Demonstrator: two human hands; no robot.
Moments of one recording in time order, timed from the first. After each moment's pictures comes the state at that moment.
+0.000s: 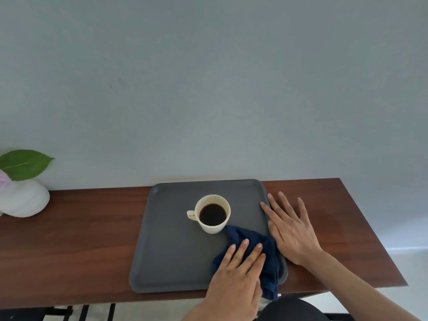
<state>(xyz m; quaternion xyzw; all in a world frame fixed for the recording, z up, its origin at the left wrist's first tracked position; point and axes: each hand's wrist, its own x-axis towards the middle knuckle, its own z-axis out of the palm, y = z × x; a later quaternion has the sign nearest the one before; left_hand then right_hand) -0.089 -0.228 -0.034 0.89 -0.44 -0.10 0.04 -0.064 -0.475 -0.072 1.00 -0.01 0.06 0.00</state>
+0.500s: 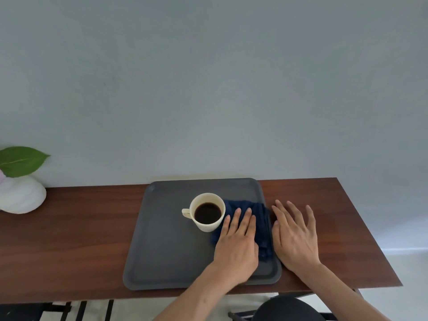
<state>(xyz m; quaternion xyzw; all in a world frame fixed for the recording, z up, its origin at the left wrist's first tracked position) -0.036 -0.278 -0.051 0.93 -0.35 -0.08 0.11 -0.082 -0.465 -0.070 0.98 -0.09 0.15 -0.03</state>
